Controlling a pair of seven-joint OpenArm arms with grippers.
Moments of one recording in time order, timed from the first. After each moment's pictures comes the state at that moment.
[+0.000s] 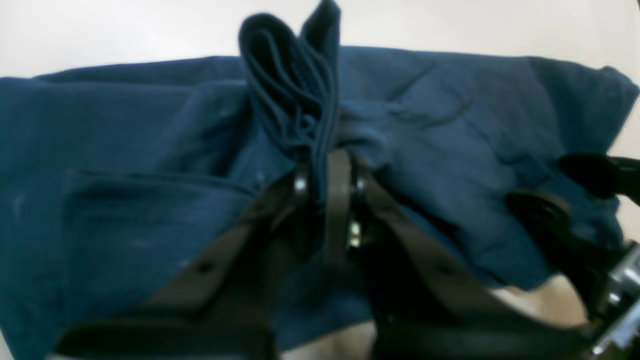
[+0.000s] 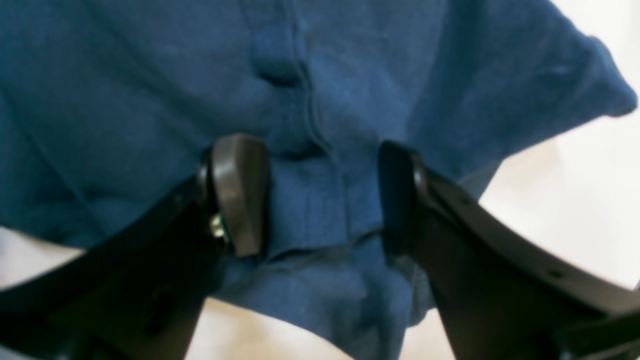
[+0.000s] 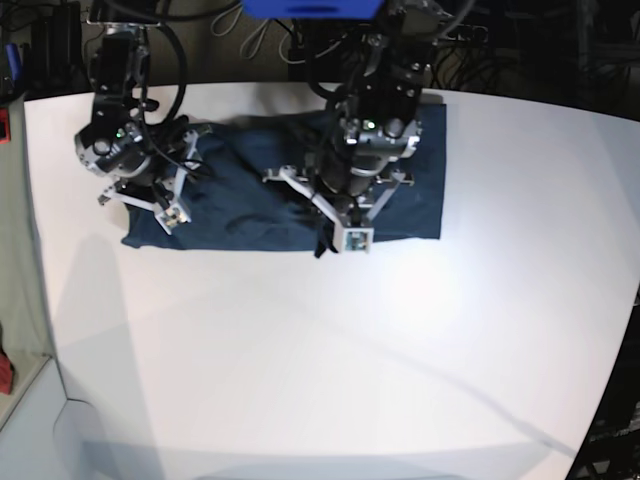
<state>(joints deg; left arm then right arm) 9.3 7.8 19.0 103.5 -2.5 12.6 52.2 -9.6 3.4 11.7 97.7 -8.3 39.8 -54.7</state>
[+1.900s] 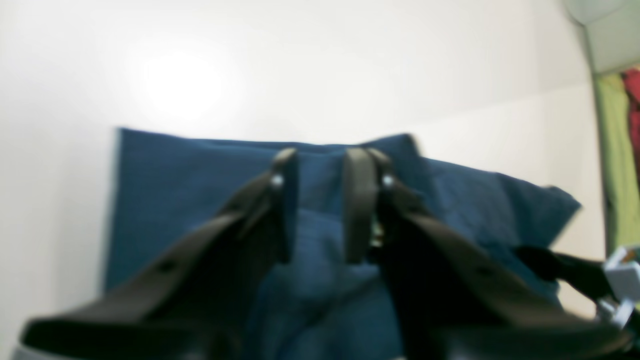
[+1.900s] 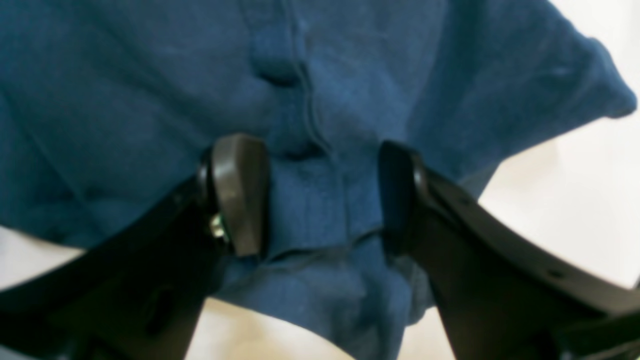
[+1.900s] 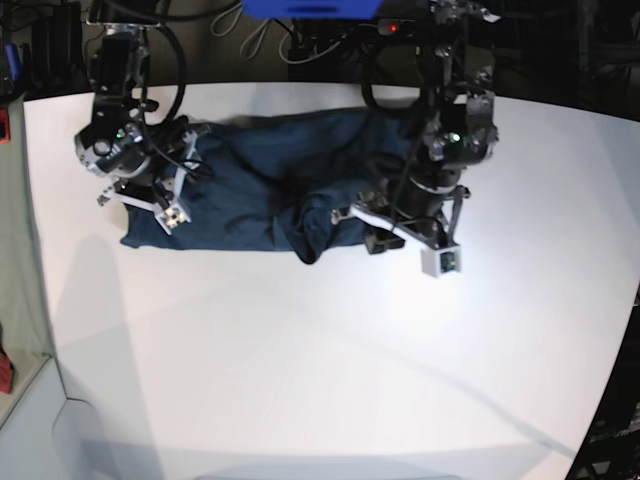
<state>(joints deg) 9.2 2.0 6.9 111.9 -18.1 13.1 48.3 -9.5 3.5 11.5 97.7 -8.8 39.8 -54.8</state>
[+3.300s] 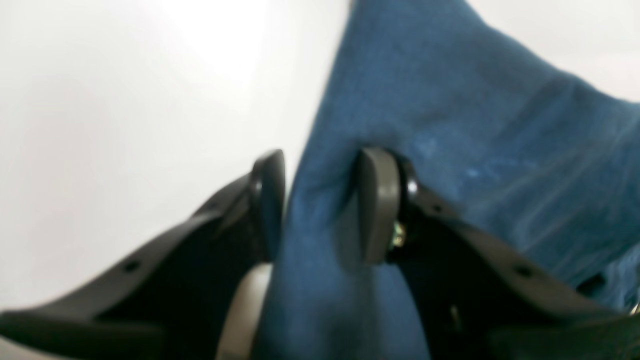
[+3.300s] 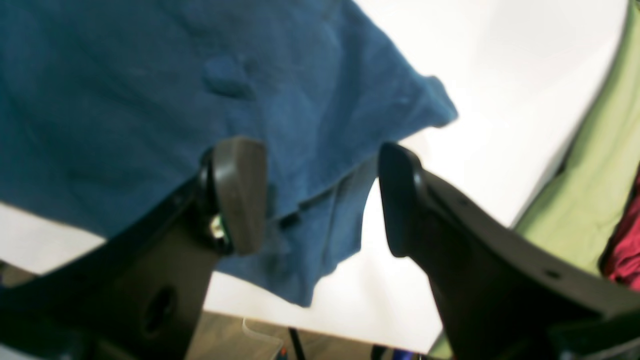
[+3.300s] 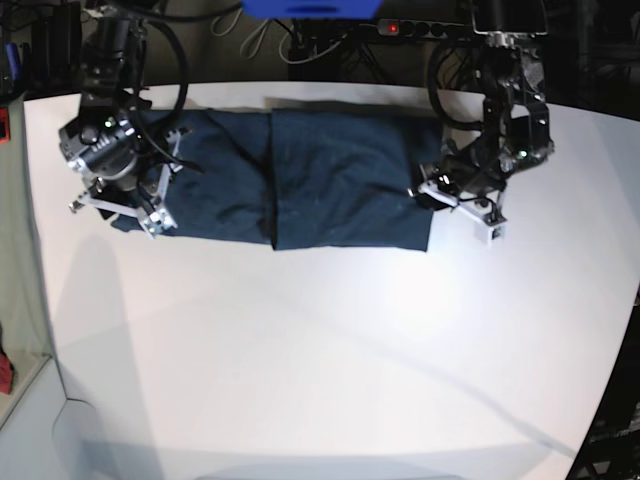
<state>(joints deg) 7.4 -6.0 -7.7 91.9 -29.8 2.1 55.7 -10.0 2.8 11.9 113.5 -9.7 40.1 -67.5</state>
